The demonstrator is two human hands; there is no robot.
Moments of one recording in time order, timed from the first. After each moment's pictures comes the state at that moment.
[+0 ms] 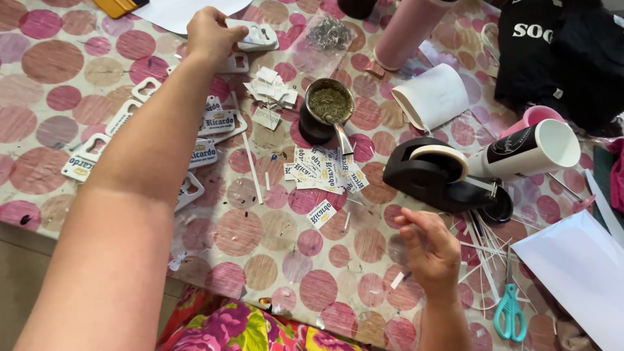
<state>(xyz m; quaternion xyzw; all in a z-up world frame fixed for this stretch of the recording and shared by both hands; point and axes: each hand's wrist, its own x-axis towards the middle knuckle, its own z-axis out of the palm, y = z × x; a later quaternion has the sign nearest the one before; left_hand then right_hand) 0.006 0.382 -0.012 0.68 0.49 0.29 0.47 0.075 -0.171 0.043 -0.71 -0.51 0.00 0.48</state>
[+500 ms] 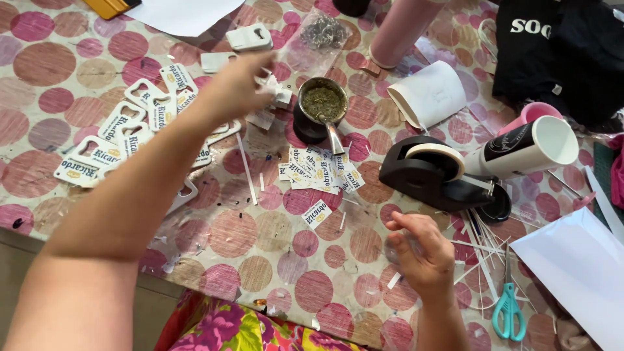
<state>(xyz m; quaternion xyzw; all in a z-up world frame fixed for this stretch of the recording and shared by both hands) -0.042 0.224 0.102 0.88 0.26 0.12 0.38 0.073 -0.171 0.043 -0.69 -0.54 -0.01 0.48</state>
